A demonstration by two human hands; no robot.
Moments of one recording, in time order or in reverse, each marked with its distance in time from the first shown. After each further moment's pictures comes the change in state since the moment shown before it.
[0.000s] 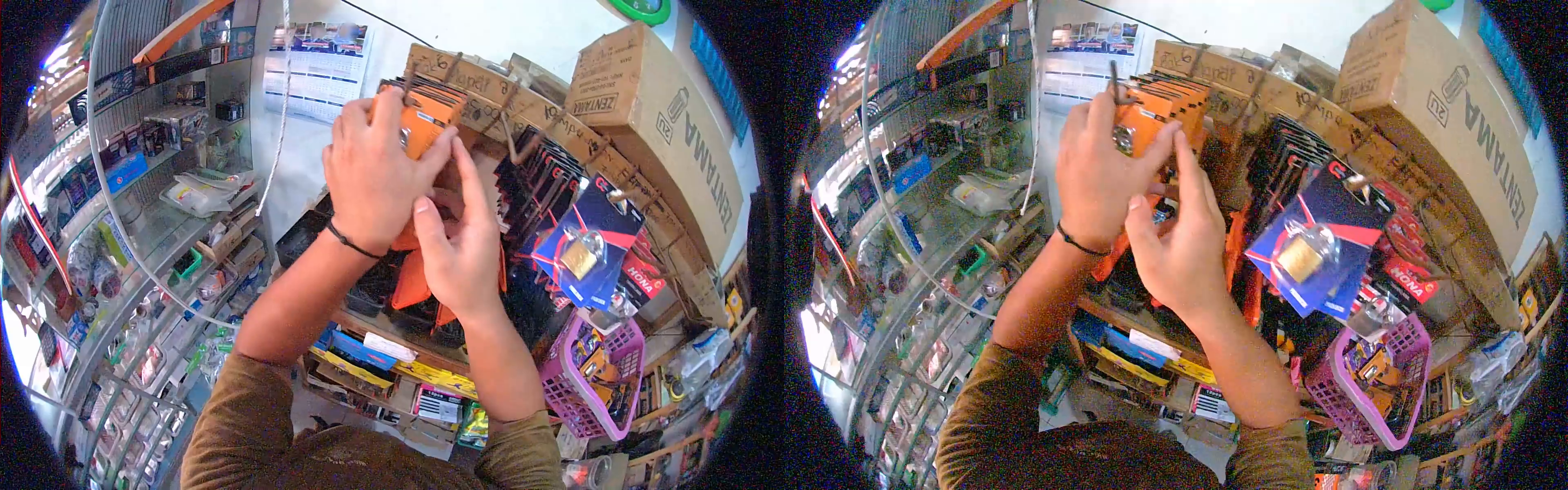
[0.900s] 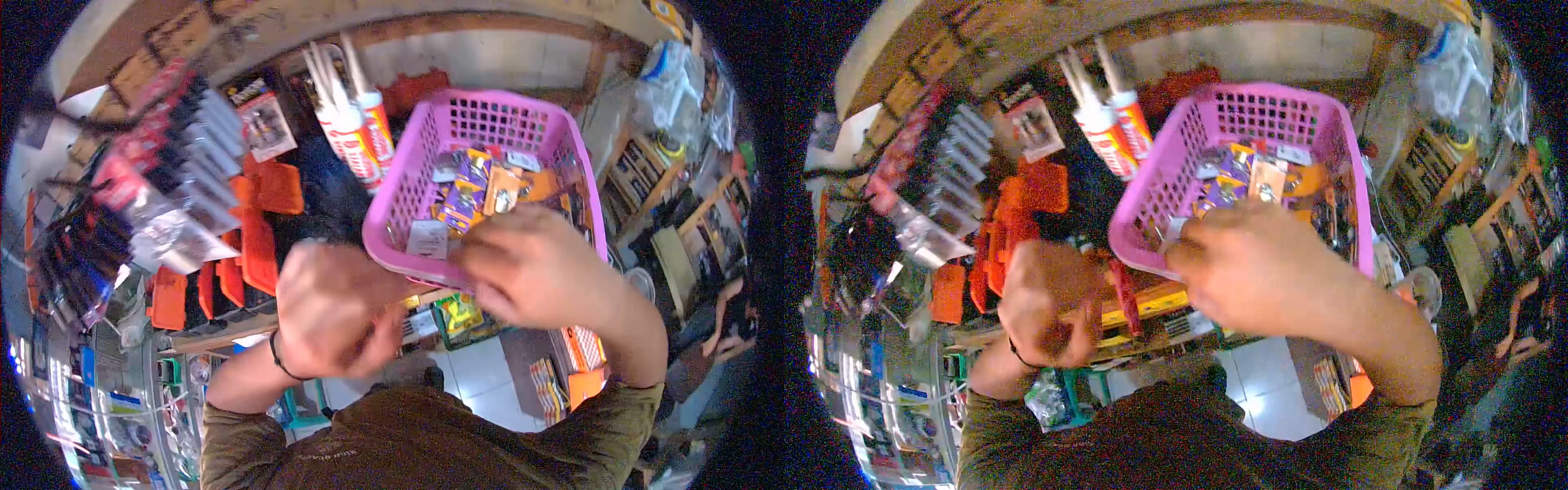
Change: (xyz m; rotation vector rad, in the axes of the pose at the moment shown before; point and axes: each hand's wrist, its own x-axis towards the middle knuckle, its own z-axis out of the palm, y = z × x) left_hand -0.182 0.256 0.038 -1.008 -0.670 0.713; right_hand -0.198 -0.076 -0.374 -1.037 -0.587 0.186
